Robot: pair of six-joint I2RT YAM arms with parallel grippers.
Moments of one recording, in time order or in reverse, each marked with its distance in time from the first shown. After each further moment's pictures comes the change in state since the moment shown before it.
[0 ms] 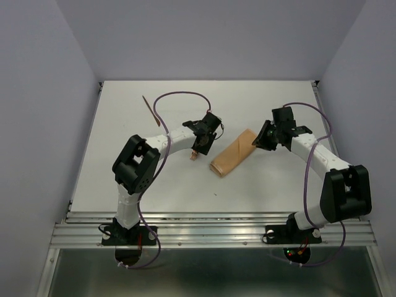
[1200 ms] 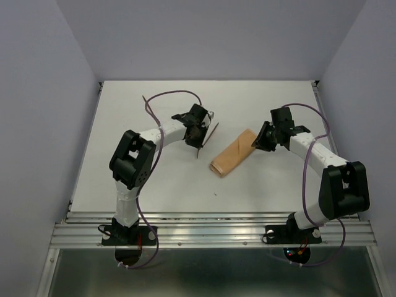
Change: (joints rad) left arm 0.114 0.038 0.025 0.034 0.258 0.026; right arm 0.000 0.034 0.000 0.004 0.000 -0.005
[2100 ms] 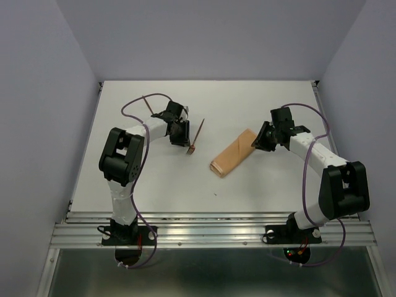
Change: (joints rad) left arm 0.239 -0.029 -0.132 0.119 0.198 -0.178; right arm 0.000 0.000 0.000 0.000 -0.007 -0.007
